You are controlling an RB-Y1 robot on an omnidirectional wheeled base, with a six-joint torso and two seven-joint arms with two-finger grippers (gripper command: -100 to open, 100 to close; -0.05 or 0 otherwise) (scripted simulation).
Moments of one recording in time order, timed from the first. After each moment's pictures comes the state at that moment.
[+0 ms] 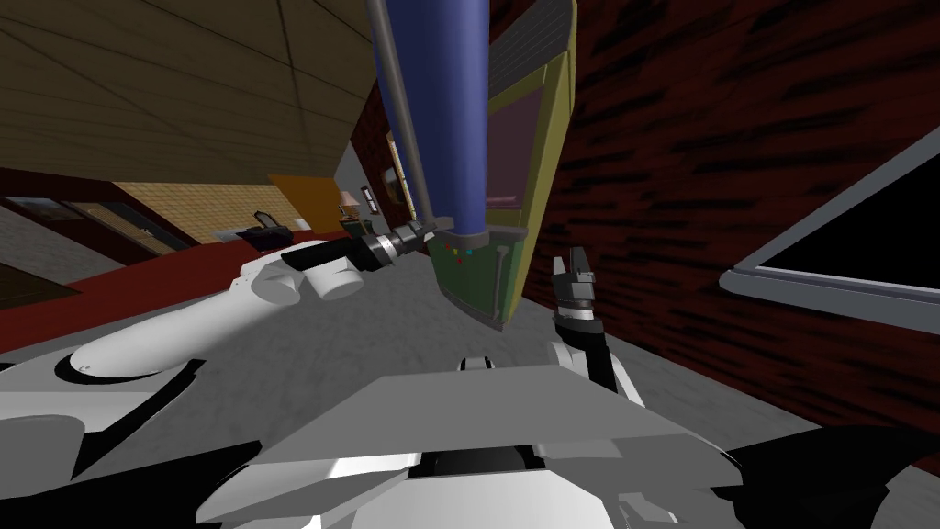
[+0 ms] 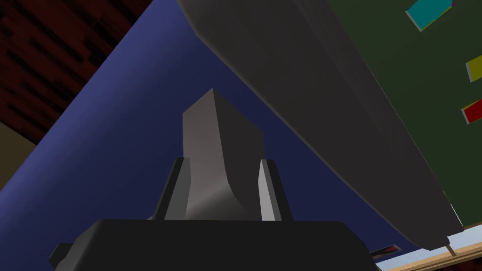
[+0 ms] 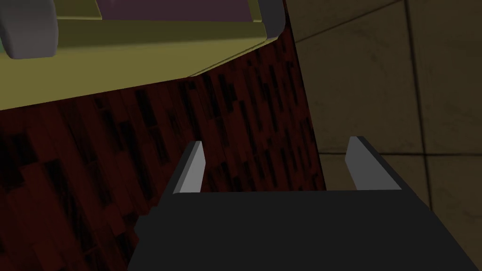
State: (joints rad) left arm -0.52 1.36 -0.34 -2.20 0.83 0.18 -0.07; right arm 0.46 0.03 -0.05 -2.30 0.09 -0.53 0.05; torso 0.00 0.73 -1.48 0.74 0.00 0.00
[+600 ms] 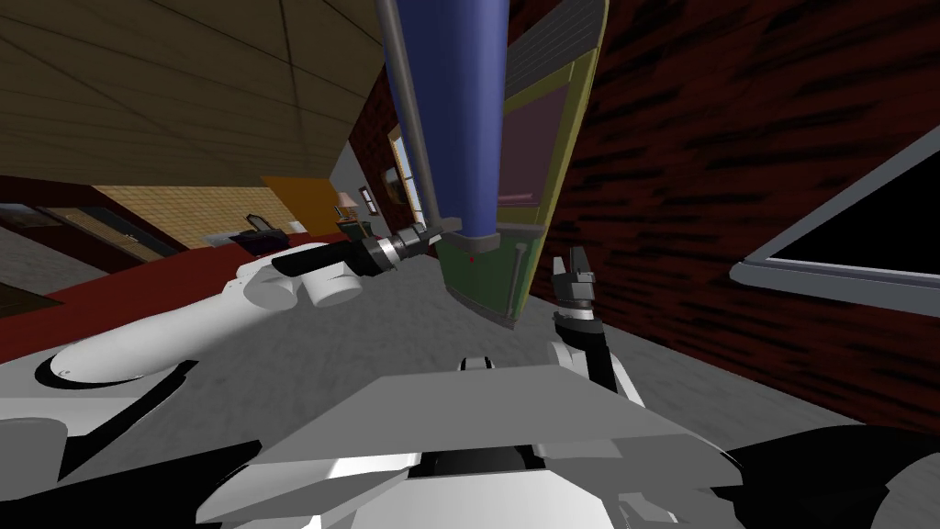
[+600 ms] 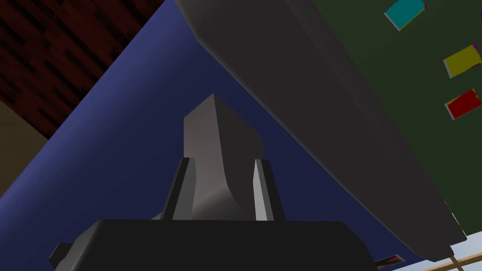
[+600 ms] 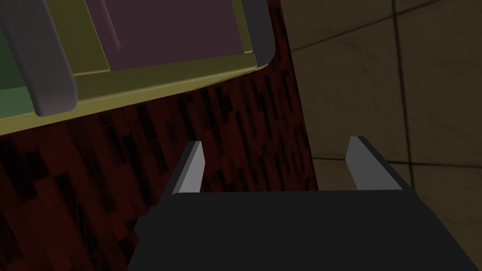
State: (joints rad) left arm -0.53 1.39 -0.36 -2.28 0.86 0.15 -0.07; right arm 0.46 0.03 -0.05 -2.30 0.09 -0.53 0.05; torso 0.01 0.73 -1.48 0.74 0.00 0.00
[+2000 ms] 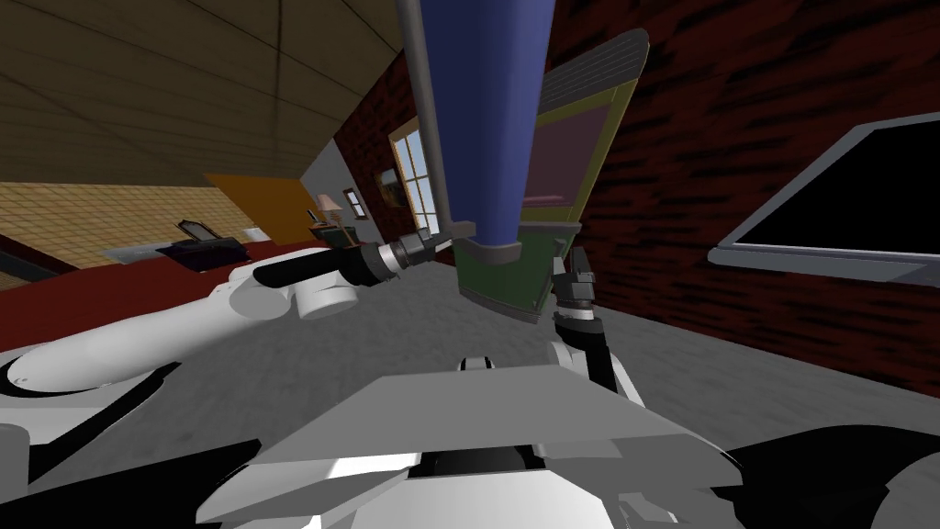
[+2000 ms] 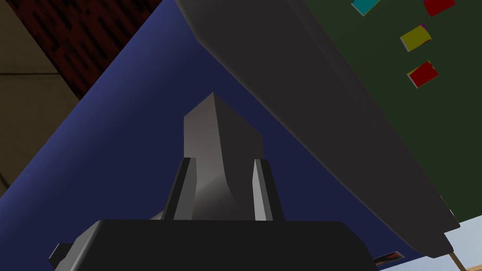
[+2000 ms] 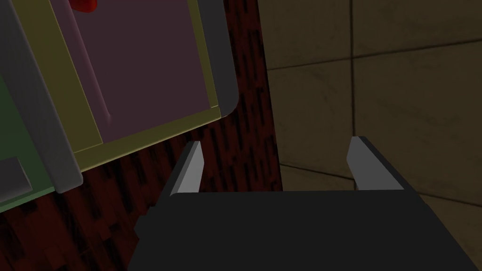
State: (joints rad) left arm -0.55 1.44 -0.42 -2.39 0.91 0.06 -0.07; right arm 0.46 0.03 -0.05 -2.30 0.09 -0.53 0.05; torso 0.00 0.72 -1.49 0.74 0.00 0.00
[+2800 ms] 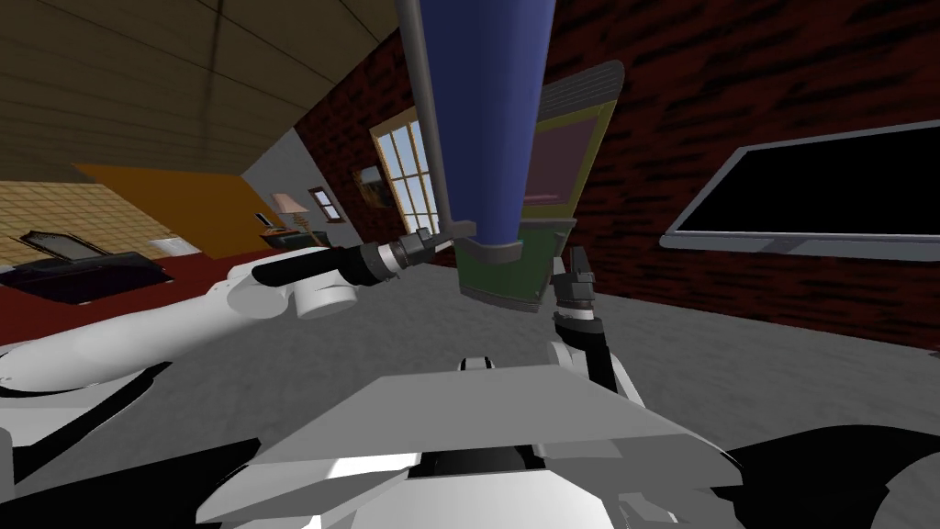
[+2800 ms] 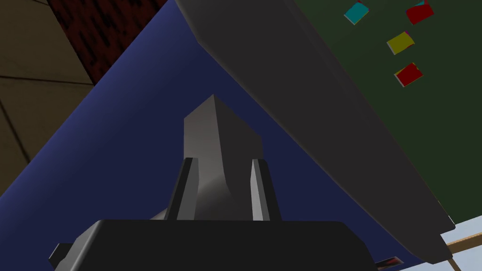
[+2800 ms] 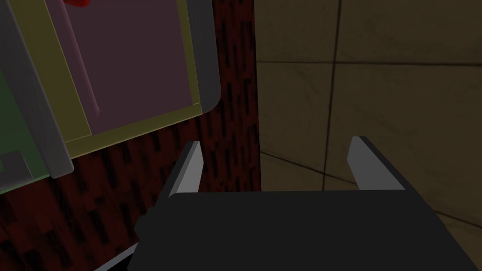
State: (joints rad) left arm -0.58 1.47 -0.45 -2.39 0.93 0.04 -0.08; right arm 0.46 0.03 -0.05 -2.30 0.09 -0.53 0.05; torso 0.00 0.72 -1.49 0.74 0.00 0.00
